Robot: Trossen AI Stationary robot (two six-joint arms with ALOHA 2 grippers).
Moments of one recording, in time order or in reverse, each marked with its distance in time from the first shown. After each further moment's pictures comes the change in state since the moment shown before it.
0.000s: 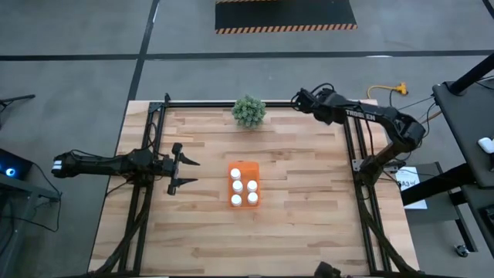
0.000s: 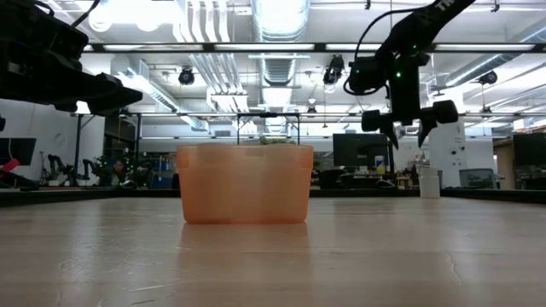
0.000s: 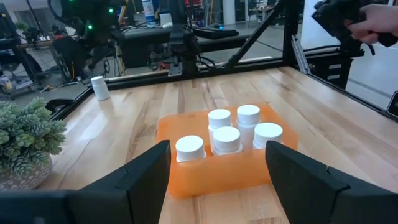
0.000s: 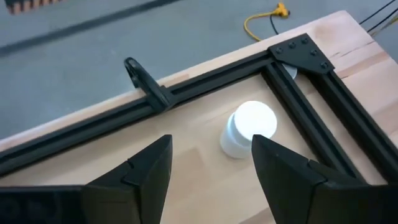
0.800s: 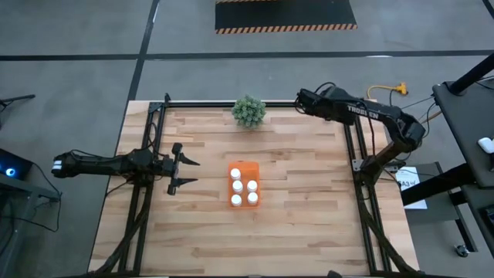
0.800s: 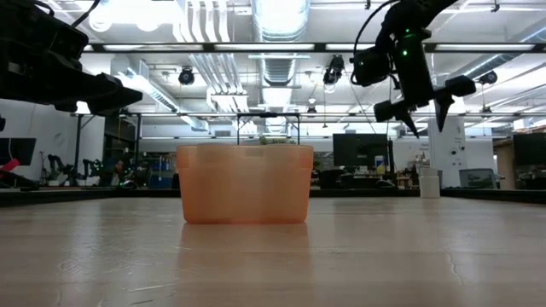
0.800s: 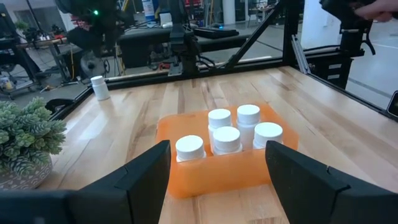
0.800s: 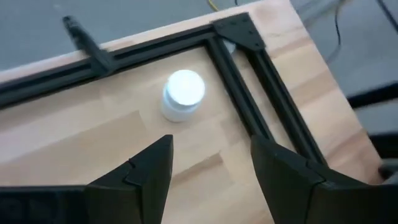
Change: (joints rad) left arm 0.000 0.000 0.000 0.000 0.000 0.000; right arm 0.018 -0.002 0.144 -0.416 -0.091 0.076
